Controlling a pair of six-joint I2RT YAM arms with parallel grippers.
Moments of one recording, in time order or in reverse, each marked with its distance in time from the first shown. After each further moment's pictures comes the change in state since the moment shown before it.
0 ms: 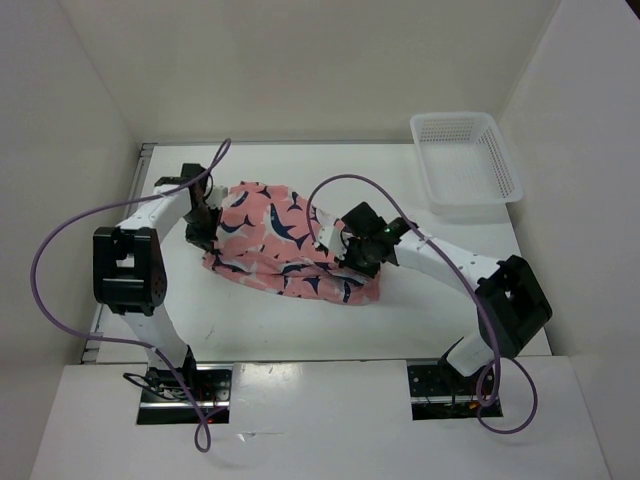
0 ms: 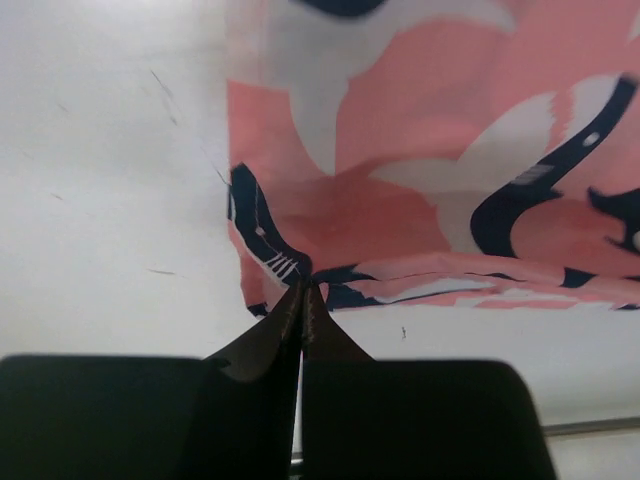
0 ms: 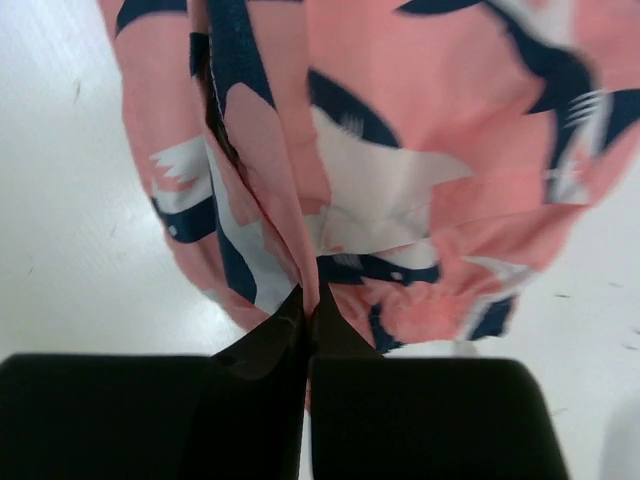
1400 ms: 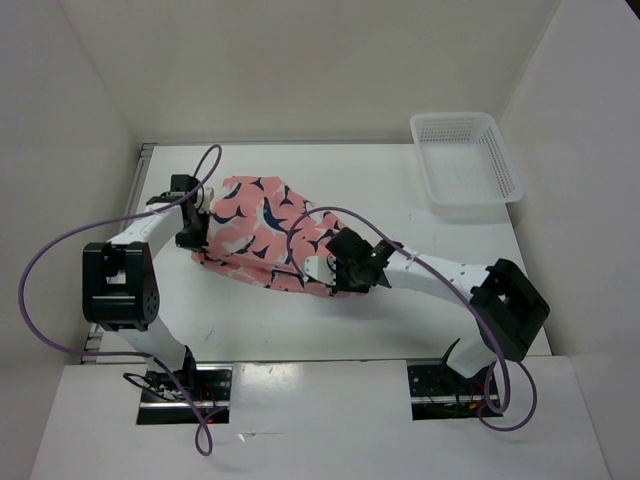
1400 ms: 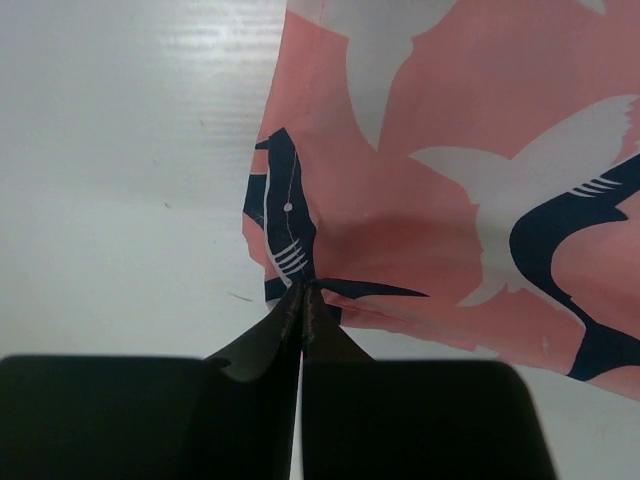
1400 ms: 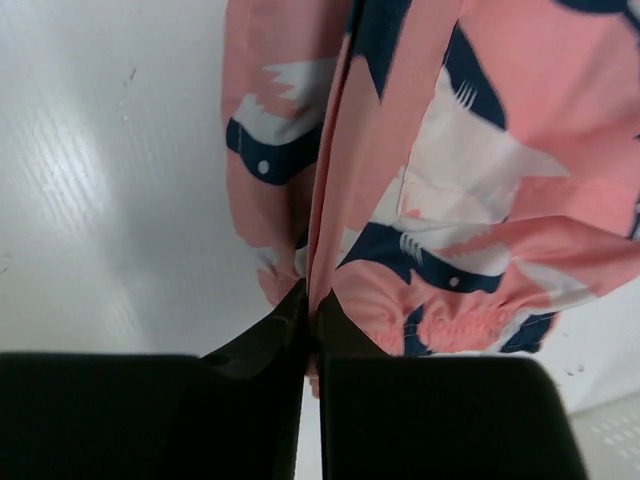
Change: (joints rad) left arm 0.045 -0.122 -0.169 0.286 -0.143 -0.002; right arm 0.156 -0.003 -0.071 0.092 0.131 -0.132
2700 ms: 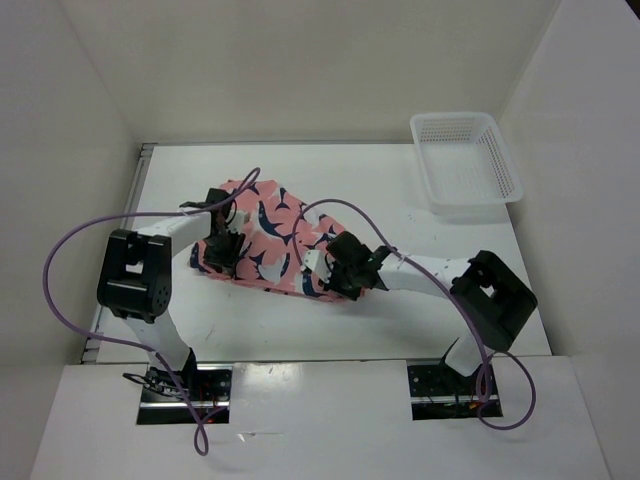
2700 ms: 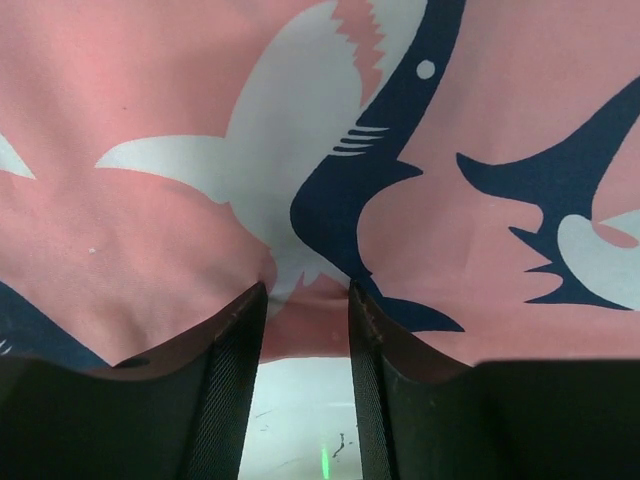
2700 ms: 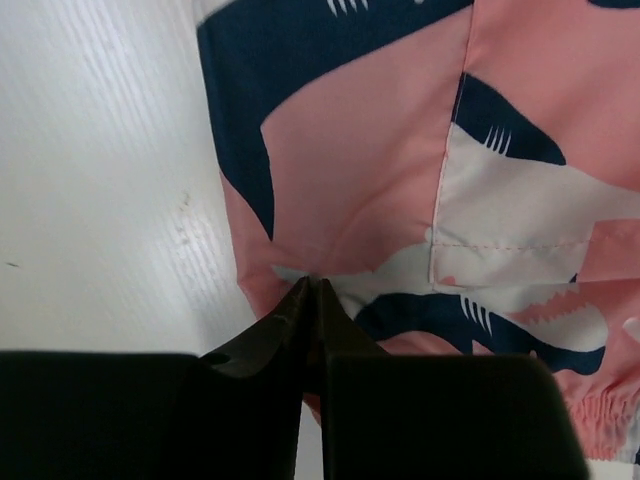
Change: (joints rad) left arm -0.173 0.092 -0.054 -0.093 0.119 -0.002; right arm -0.032 0.079 -0.075 0.215 -0.203 0.282
